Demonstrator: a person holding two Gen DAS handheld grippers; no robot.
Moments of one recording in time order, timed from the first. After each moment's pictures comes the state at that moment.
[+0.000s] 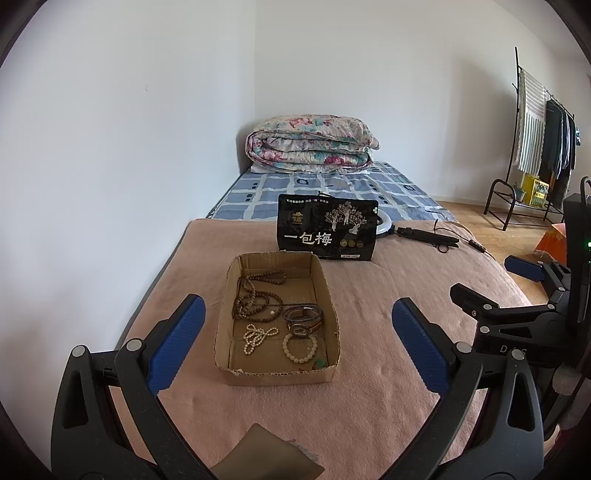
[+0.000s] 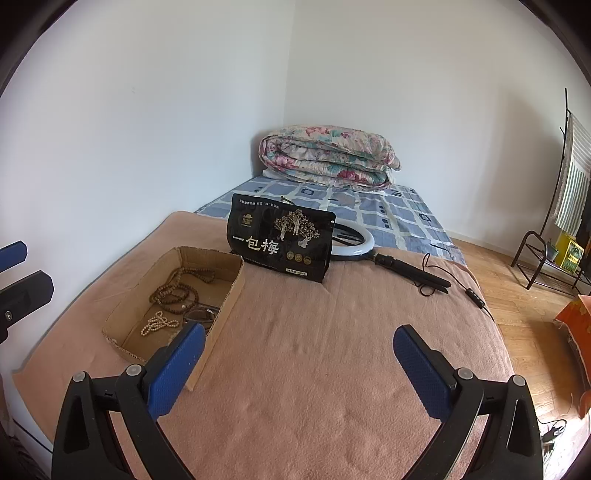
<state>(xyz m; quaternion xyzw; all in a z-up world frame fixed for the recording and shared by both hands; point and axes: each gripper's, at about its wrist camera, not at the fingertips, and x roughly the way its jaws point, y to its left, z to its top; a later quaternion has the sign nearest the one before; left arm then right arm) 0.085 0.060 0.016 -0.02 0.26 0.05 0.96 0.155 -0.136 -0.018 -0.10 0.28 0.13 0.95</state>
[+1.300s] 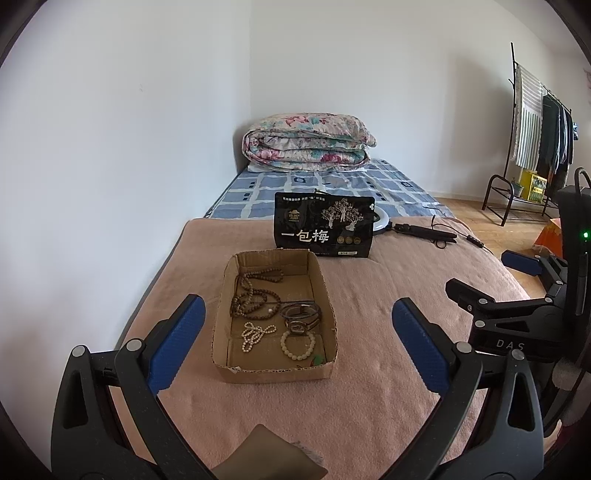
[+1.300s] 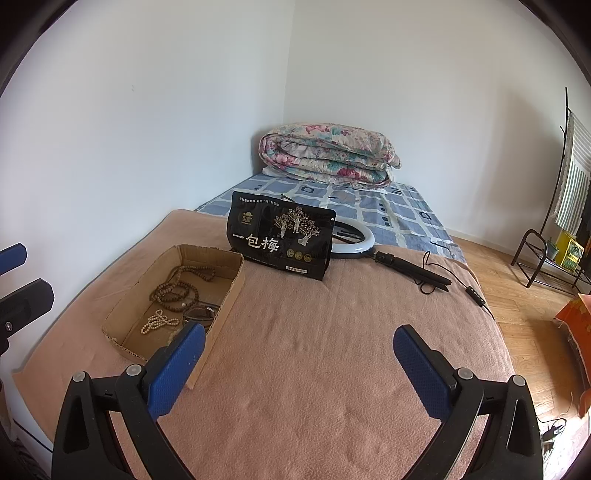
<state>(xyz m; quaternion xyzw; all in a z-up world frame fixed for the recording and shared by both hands) 0.081 0.052 0.013 -0.02 0.26 0.04 0.96 0.154 -0.138 -0.019 -0.10 0.28 0.13 0.94</state>
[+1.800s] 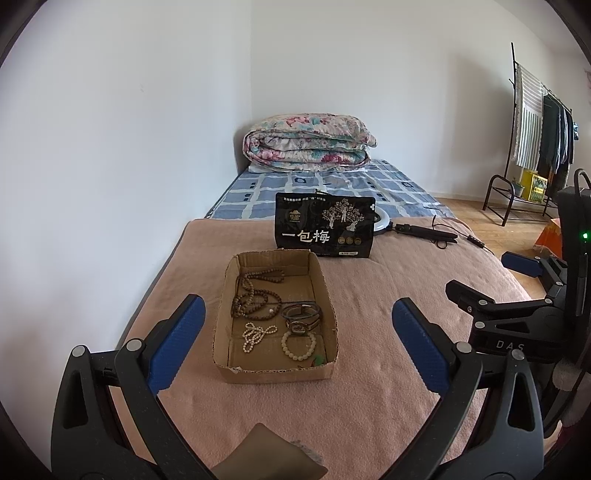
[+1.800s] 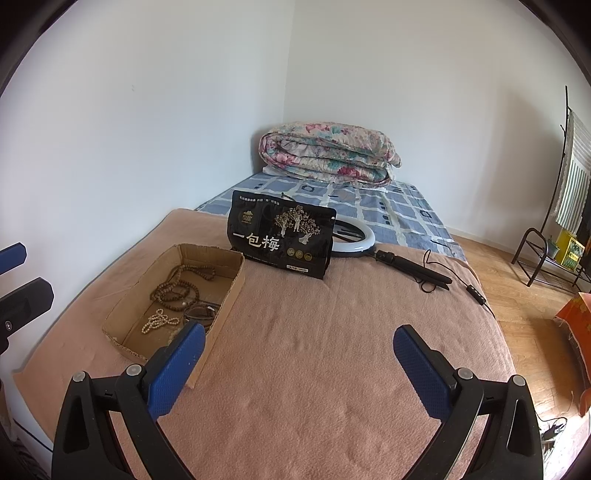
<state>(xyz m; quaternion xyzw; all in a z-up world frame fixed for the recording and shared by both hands) 0.082 0.051 0.013 -0.02 0.26 0.04 0.96 0.154 -0.139 -0.021 -0.10 0.29 0.13 0.94</state>
